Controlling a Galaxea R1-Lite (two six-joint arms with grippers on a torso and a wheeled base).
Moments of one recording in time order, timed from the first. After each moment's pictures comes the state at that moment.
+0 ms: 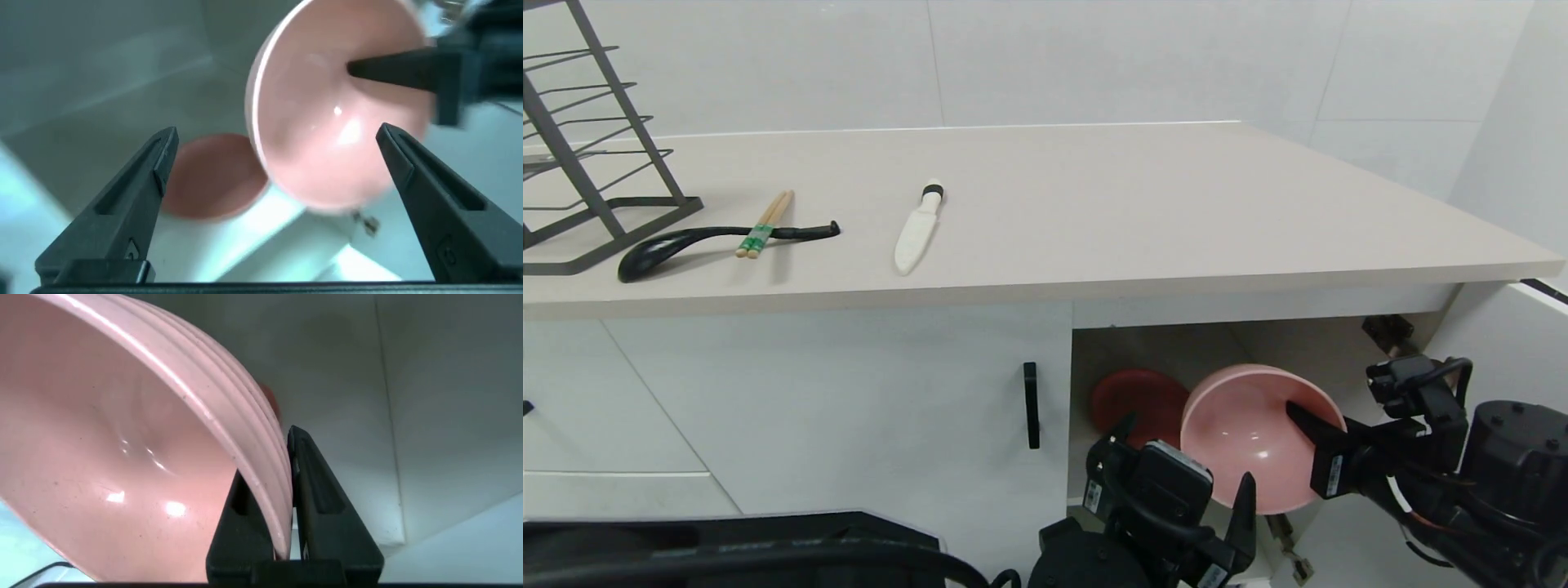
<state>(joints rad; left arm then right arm) -1.21 2.24 -0.70 -1.57 0.56 0.10 0.36 1.88 -0.01 -1.57 -0.12 0.04</state>
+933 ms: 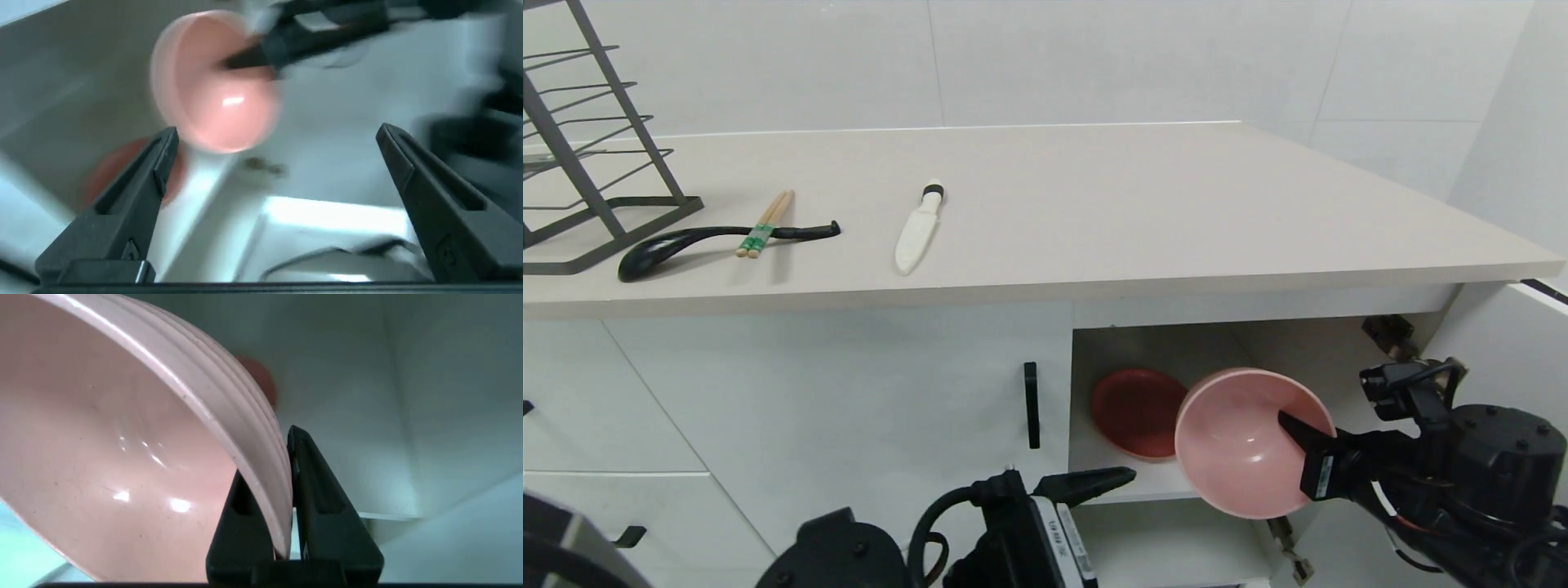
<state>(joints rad) -1.10 1.89 -0.28 -1.57 -0.11 0.14 0.39 1.93 -0.02 -1.57 -0.12 0.18</state>
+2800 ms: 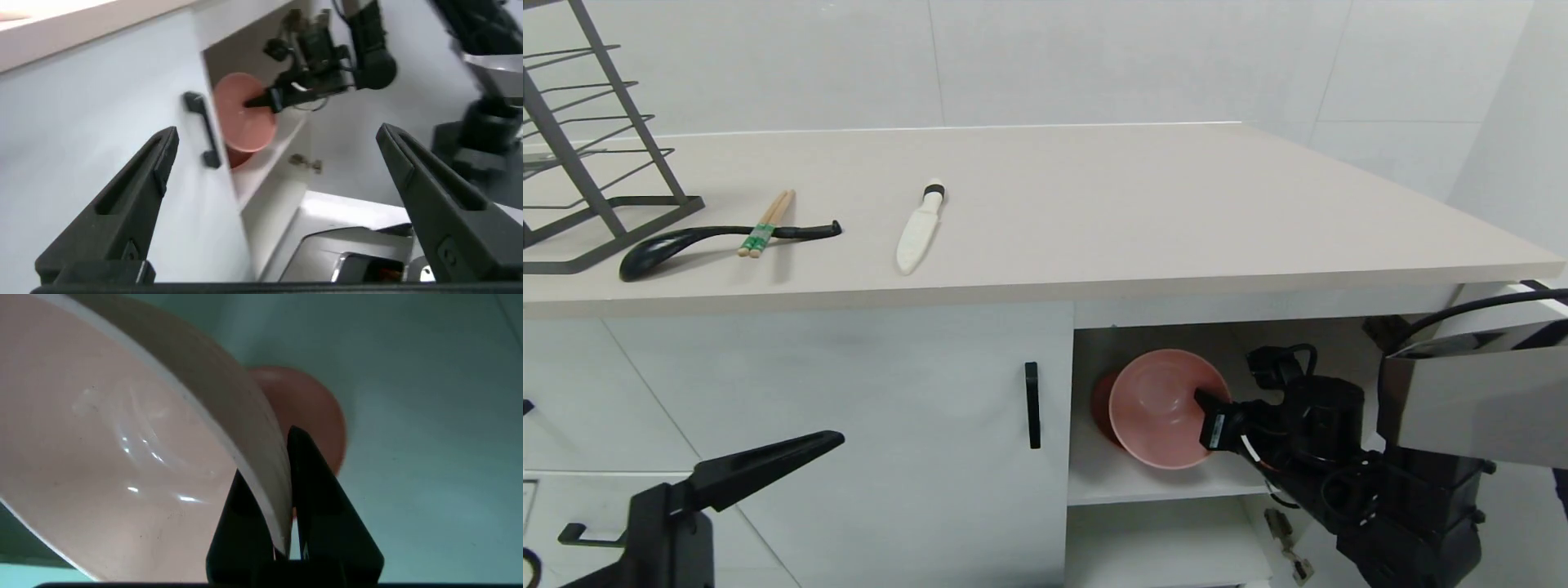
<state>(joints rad) -0.70 1.07 0.00 -1.13 -0.30 0.11 0.42 2.32 -0.40 -1.57 -0.12 0.31</state>
